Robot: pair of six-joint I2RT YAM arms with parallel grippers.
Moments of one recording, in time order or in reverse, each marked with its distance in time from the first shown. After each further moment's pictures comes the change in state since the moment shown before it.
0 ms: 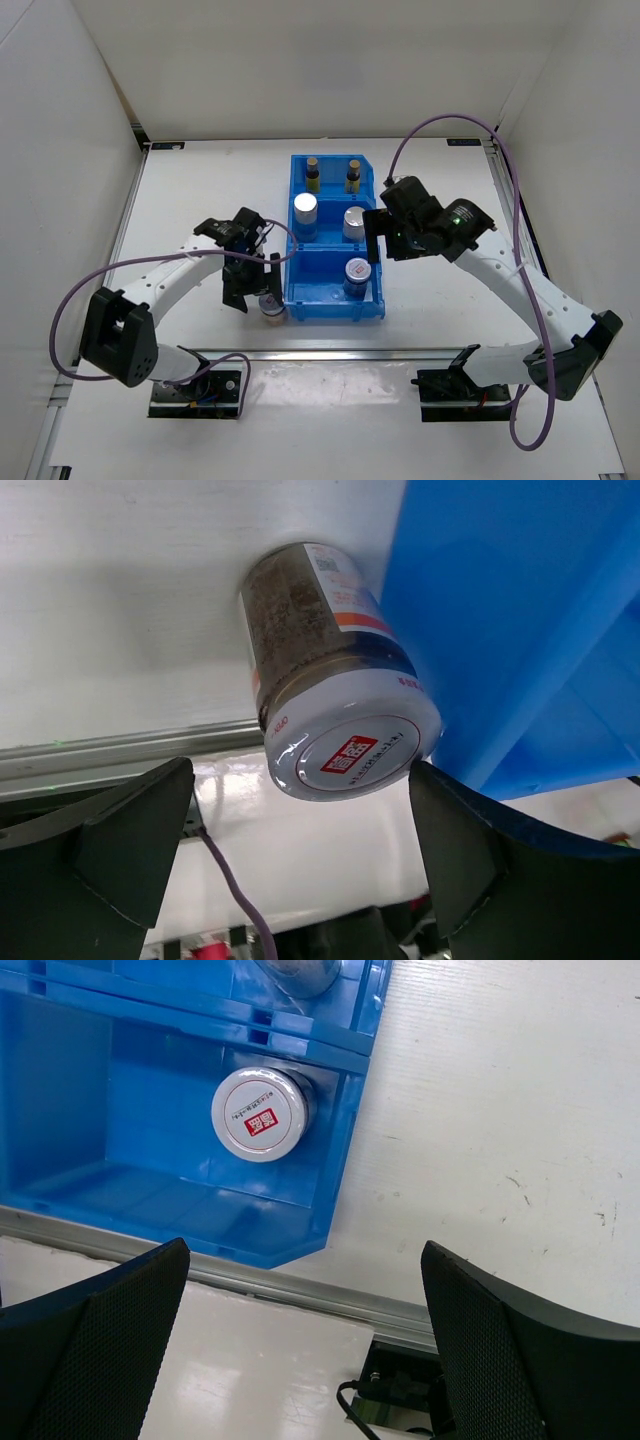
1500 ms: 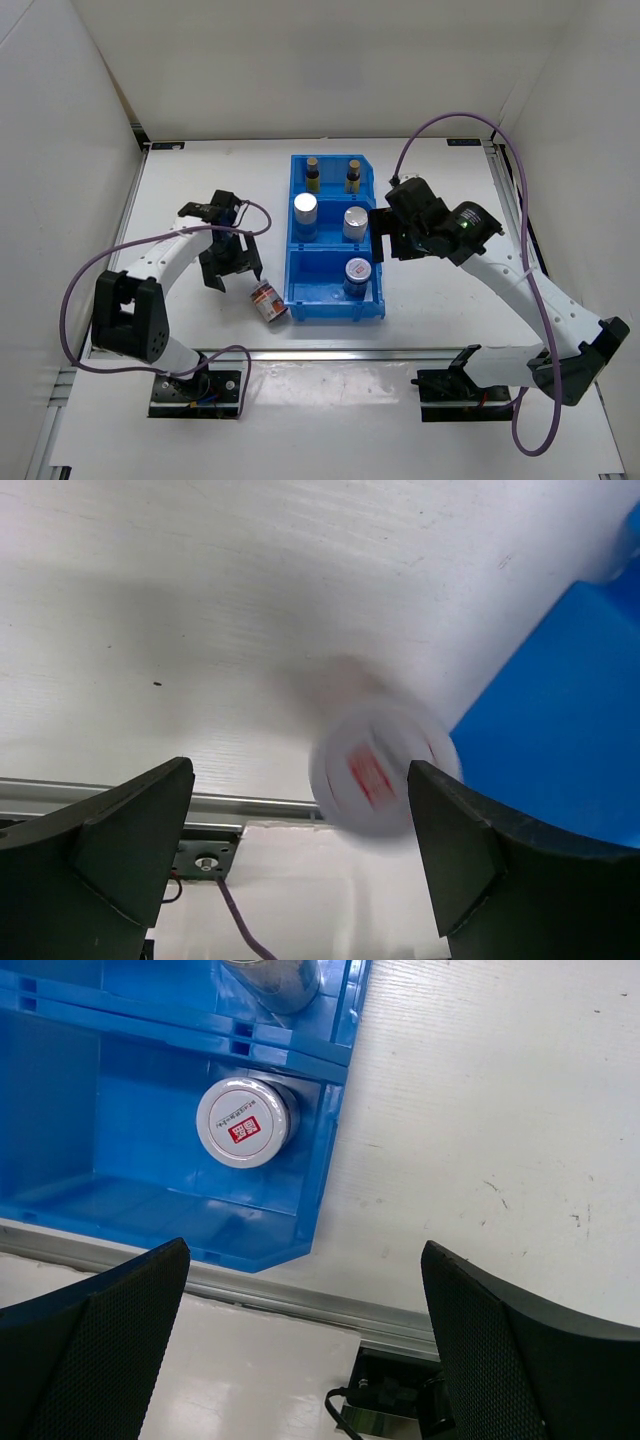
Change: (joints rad) left arm 0.236 0.126 0.076 0.026 -0.125 0.016; right arm 0.000 -0.034 -0.006 0.000 0.047 -0.011
